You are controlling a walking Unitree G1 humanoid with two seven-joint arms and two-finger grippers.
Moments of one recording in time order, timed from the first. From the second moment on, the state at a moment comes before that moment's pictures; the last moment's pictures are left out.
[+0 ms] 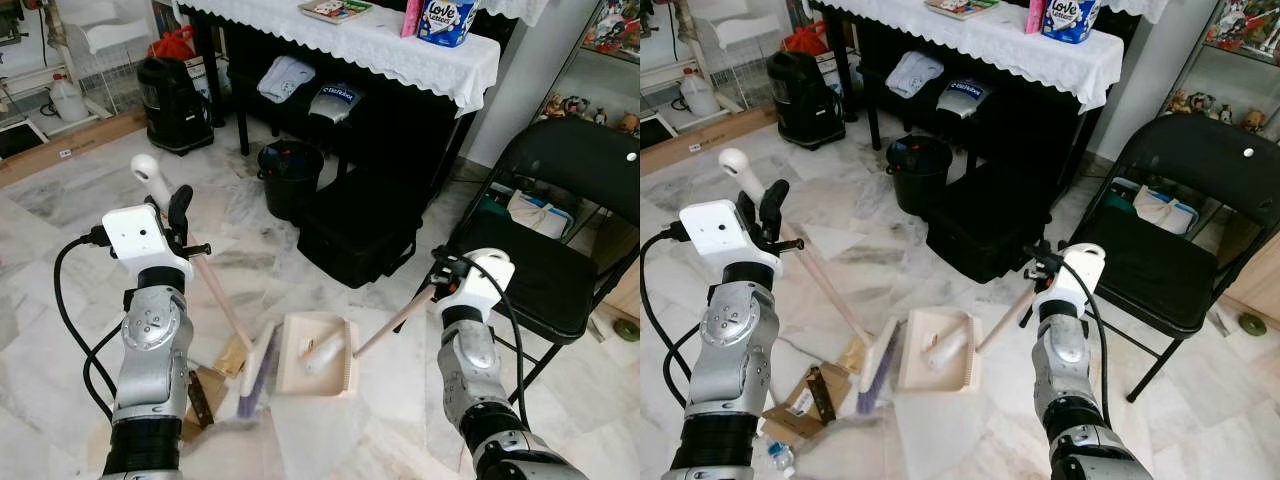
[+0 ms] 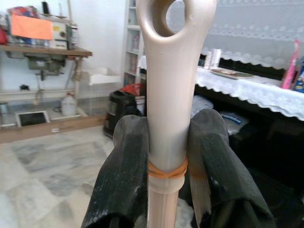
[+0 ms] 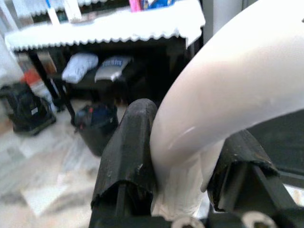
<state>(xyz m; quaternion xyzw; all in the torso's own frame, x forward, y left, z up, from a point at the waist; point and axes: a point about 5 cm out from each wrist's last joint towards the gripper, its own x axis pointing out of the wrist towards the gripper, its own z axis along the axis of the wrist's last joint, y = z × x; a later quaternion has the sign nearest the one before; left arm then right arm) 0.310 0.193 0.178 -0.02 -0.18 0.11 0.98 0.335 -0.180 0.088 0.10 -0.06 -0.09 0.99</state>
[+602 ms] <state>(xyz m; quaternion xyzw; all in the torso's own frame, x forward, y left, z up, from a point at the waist) 0.307 0.190 0.157 0.02 -0.16 0.11 0.98 0.339 -0.167 0.118 0.12 -0.12 -0.08 0.98</state>
